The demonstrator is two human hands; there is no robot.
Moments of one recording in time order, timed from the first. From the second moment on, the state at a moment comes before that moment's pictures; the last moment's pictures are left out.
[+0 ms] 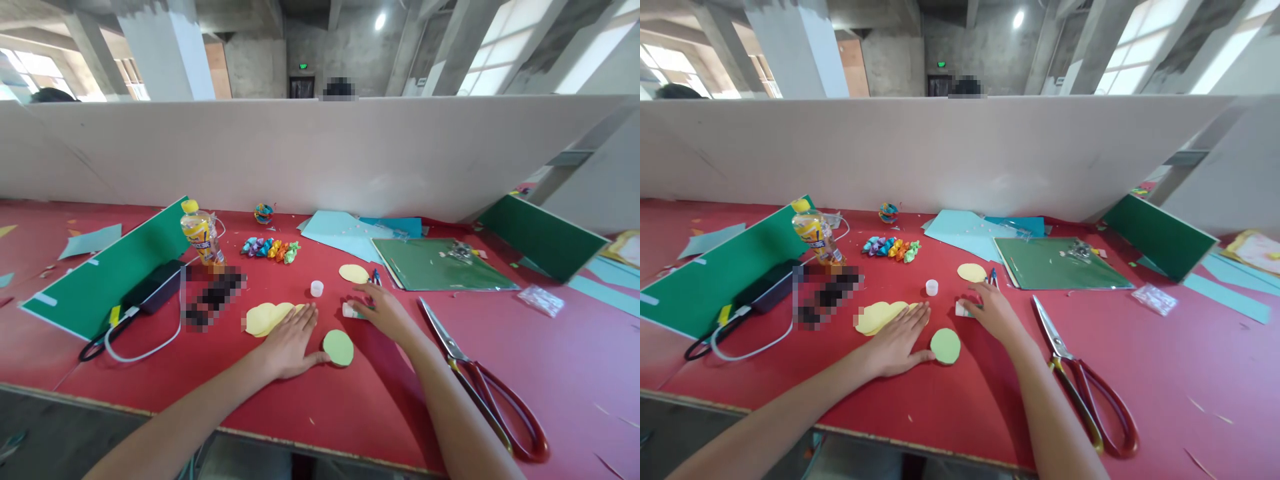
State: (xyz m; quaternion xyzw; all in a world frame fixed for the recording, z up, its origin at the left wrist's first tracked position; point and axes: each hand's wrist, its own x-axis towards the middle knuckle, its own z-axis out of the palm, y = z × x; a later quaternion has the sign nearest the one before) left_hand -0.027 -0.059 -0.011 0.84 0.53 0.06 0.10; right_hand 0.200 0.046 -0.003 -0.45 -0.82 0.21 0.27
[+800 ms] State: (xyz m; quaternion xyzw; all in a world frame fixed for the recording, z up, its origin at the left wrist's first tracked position) left_hand -0.013 -0.060 -0.007 0.87 0.46 0.14 0.04; right_hand 0.166 0.022 0.012 -0.25 -0.43 0.62 0.61
